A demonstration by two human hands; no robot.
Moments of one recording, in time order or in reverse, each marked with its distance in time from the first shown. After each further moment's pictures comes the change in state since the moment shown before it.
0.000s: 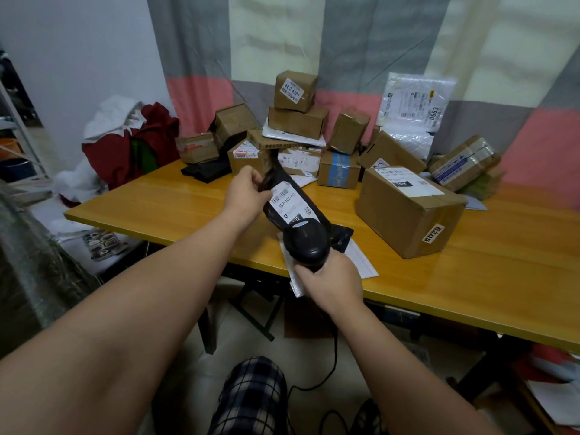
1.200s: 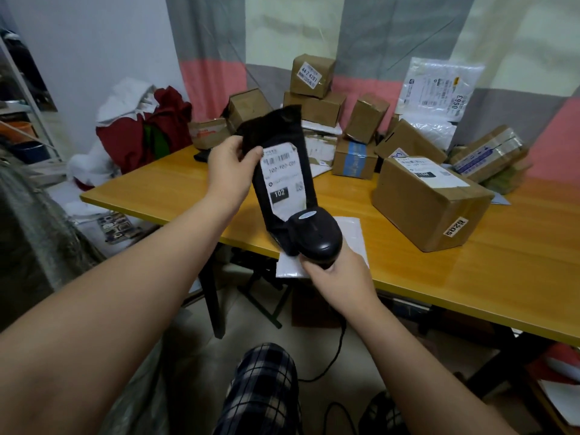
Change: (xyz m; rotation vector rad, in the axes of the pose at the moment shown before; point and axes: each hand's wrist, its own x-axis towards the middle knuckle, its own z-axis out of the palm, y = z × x) left_hand -0.009 -0.006 -0.043 -0.285 0.204 0.167; right_hand -0.014 -0.014 -0.002 0.114 -0.162 0.022
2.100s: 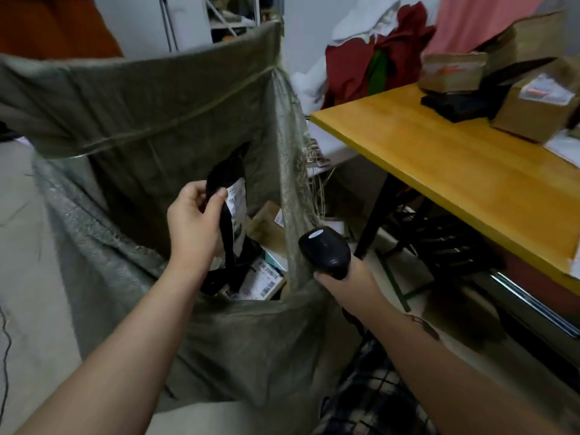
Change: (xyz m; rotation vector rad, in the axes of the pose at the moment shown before) left_hand -0.173 -0.110 -0.332 0.429 0.693 -0.325; right_hand -0.055 -0.097 0.258 0.209 -0.758 -0.002
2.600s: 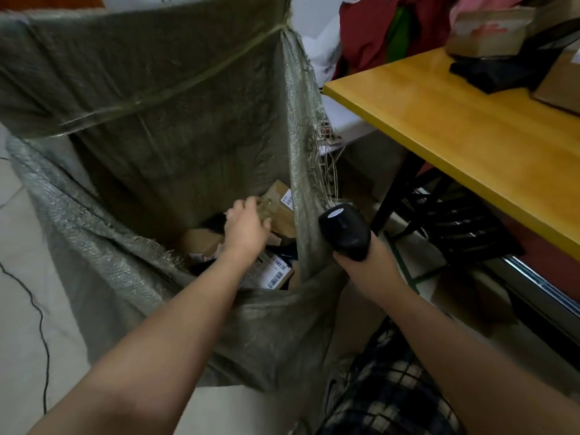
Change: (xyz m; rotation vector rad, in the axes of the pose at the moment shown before) left_hand 0.000 -0.079 0.067 0.683 -0.510 -0.149; right_hand 0.033 0.017 0.002 0.003 0.093 -0.045
